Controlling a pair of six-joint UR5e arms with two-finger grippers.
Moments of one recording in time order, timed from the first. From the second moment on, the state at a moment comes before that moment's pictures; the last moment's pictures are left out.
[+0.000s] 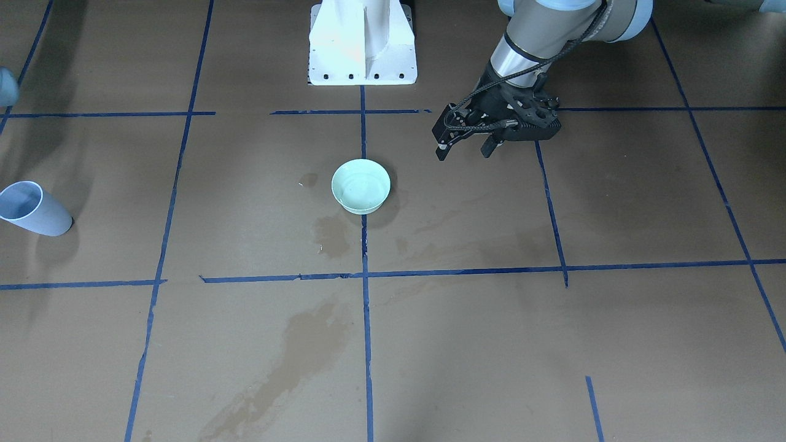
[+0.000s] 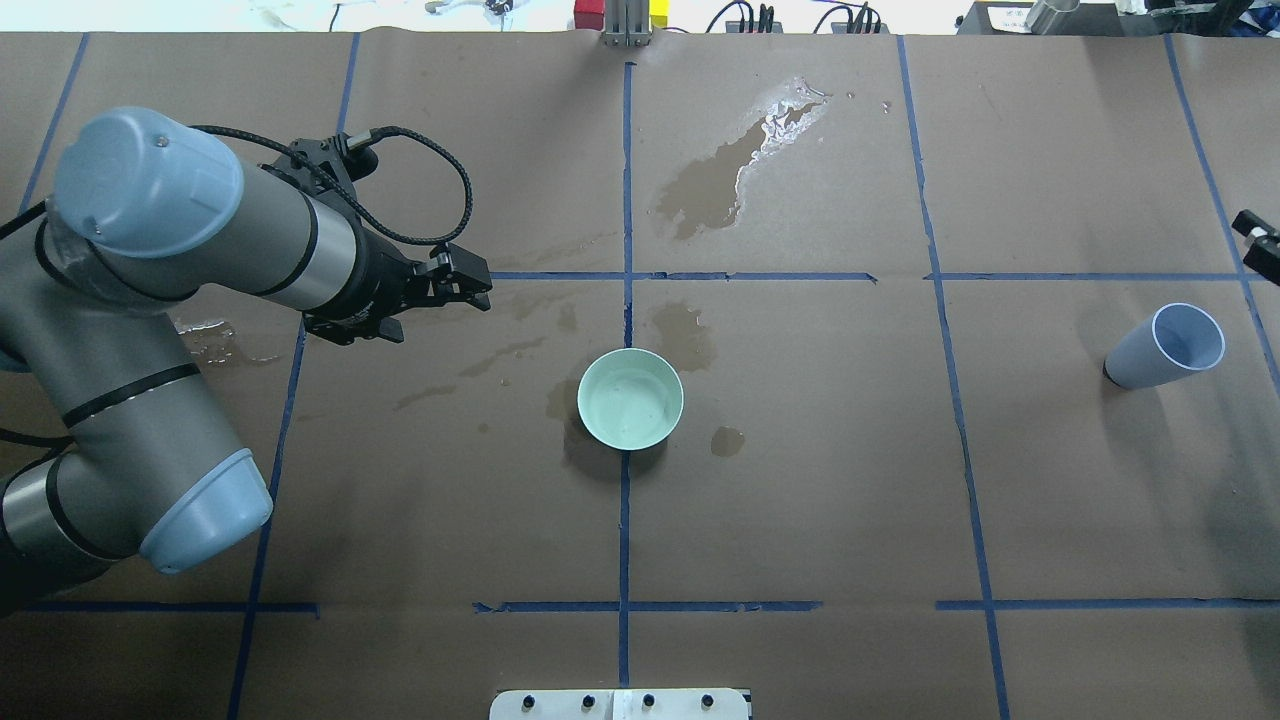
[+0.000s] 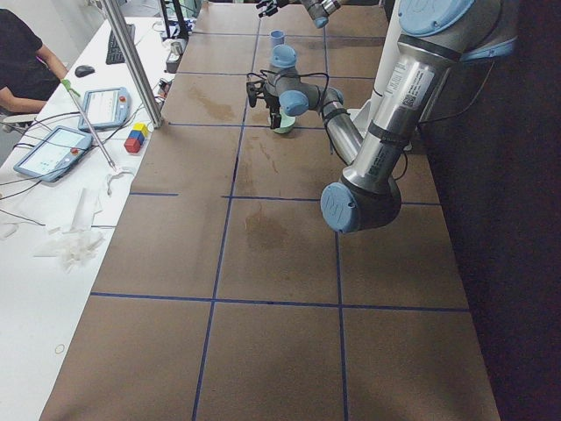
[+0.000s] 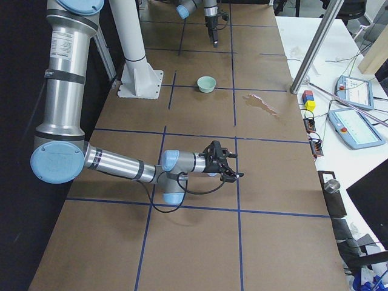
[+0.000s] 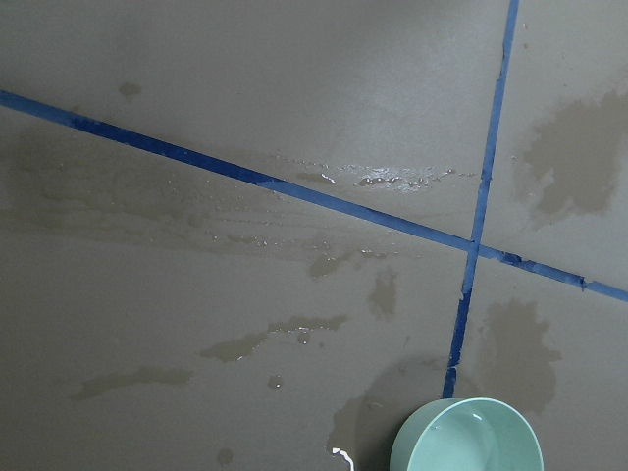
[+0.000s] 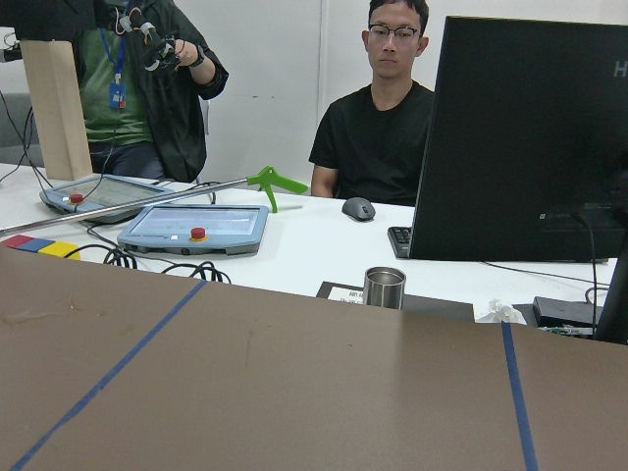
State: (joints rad) left arm -0.68 -2.03 -1.95 -1.76 -1.98 -1.47; right arm 1.06 -1.70 1.33 0.22 1.48 0.71
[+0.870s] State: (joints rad) left arm -0.50 -2.11 -1.83 -1.76 -1.88 -1.48; right arm 1.45 -1.60 1.41 -0.29 2.10 0.54
